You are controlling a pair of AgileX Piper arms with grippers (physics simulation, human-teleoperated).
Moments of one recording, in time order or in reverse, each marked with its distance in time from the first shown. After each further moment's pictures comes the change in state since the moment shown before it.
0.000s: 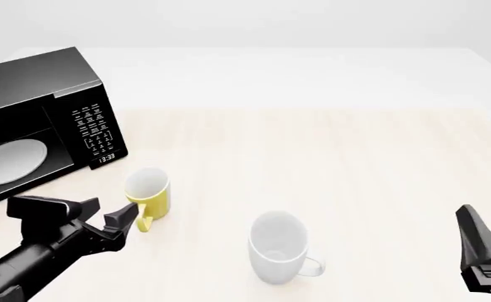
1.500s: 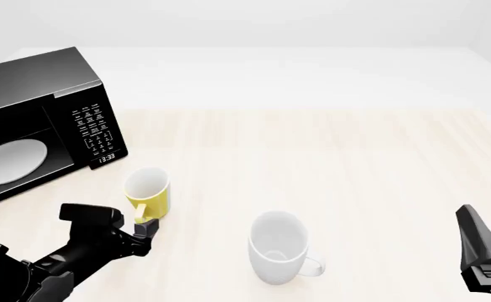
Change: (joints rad) left arm -0.007 0.542 -0.055 -0.316 -0.016; right arm 0.000 0.000 0.000 0.000 0.000
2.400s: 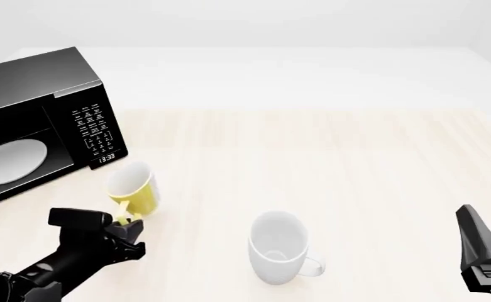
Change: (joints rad) left arm -0.014 -0.113 0.053 0.035 -0.022; right arm 0.000 0.000 0.000 0.000 0.000
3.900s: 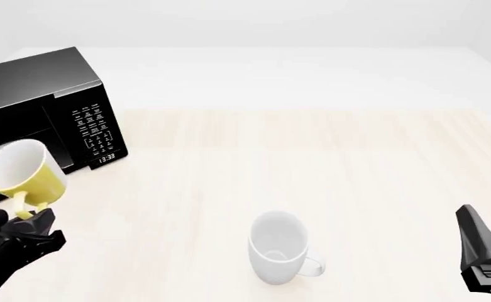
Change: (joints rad) left arm 0.388 -0.806 0.032 0.640 0.062; right arm 0.000 0.000 0.000 0.000 0.000
